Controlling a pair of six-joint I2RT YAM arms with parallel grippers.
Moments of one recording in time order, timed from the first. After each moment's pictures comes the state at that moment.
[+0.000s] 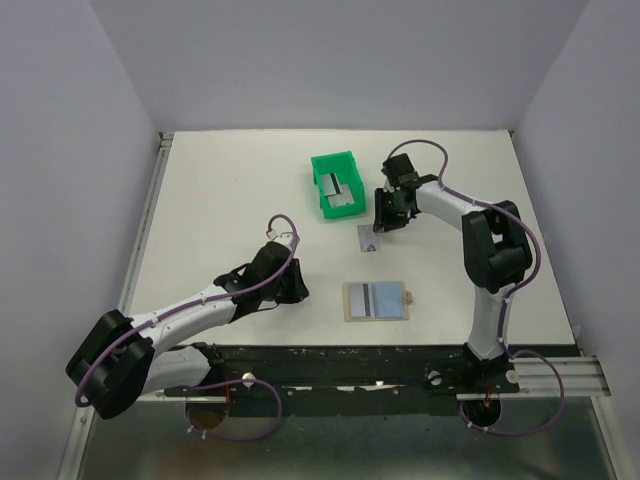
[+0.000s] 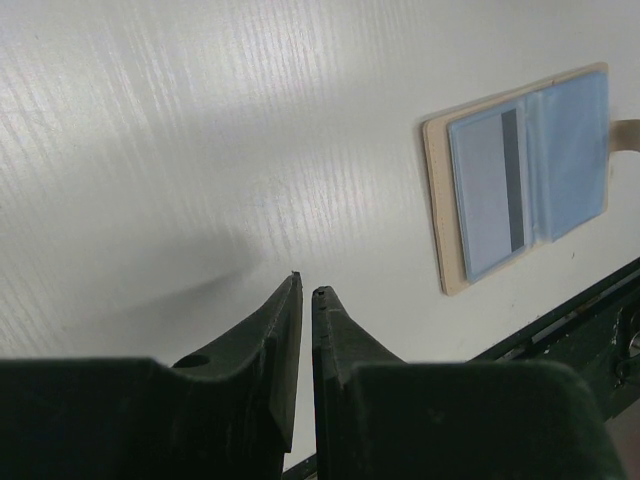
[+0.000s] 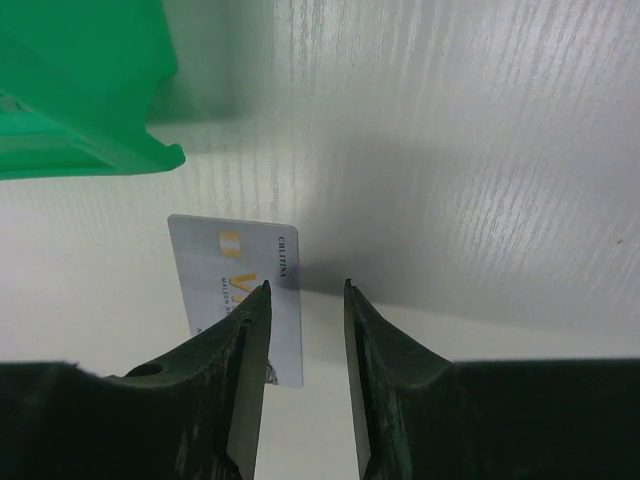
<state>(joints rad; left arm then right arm) -0.73 1.15 0.51 -0.13 0.06 -0.66 0.38 2.00 1.41 -0.53 -0.08 0.32</state>
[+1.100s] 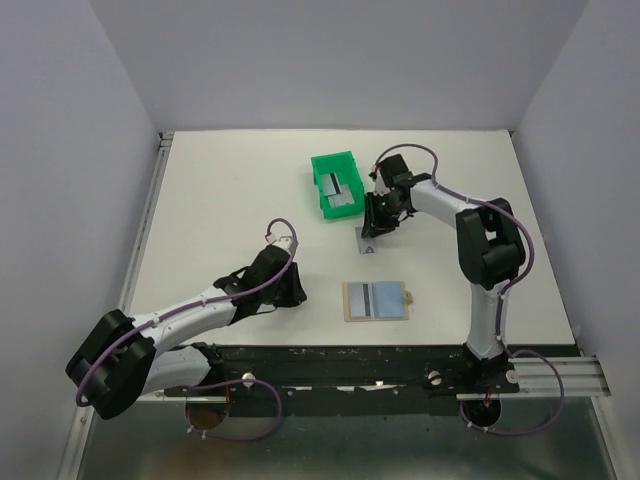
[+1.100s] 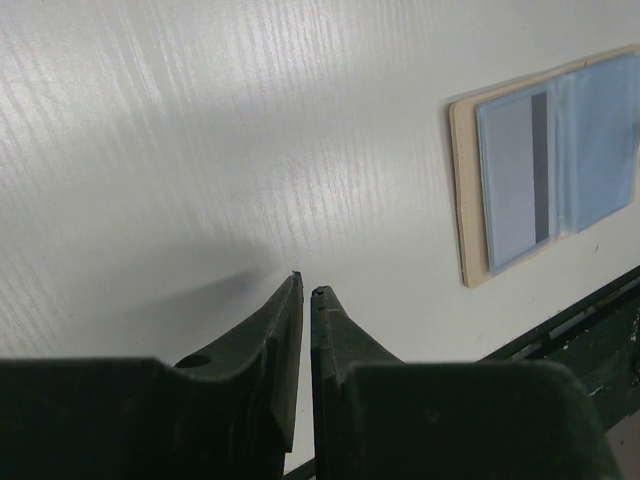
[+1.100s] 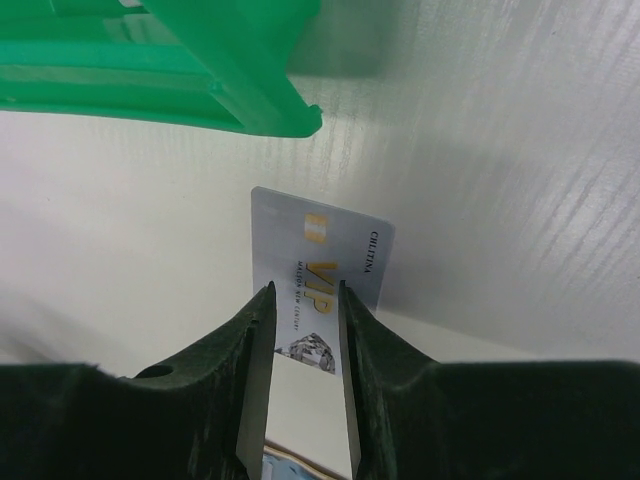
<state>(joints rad) -0.73 1.15 0.48 -0.13 0.06 -0.66 0.39 2.06 1.47 -0.57 -0.29 0.29</state>
